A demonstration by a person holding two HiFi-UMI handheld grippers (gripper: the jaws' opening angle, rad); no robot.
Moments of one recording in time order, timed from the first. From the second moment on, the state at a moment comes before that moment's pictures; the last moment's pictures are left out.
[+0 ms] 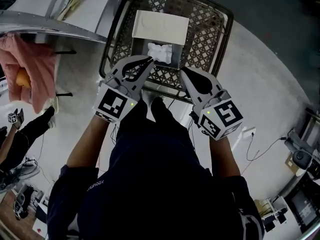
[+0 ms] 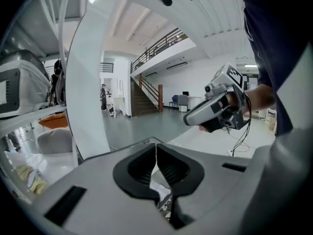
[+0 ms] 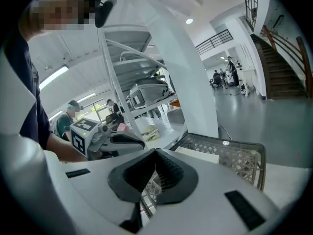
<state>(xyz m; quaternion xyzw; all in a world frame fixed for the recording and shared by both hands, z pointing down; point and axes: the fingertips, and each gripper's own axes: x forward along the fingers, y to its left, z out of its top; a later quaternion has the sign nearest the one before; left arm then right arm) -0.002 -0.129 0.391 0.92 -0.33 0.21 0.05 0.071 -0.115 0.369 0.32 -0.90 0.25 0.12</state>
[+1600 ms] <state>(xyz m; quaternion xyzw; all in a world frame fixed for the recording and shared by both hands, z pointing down) 0.014 -0.153 0.691 0.89 -0.06 0.46 0.04 0.078 -0.135 0.560 0.39 -0.82 0.37 0.18</state>
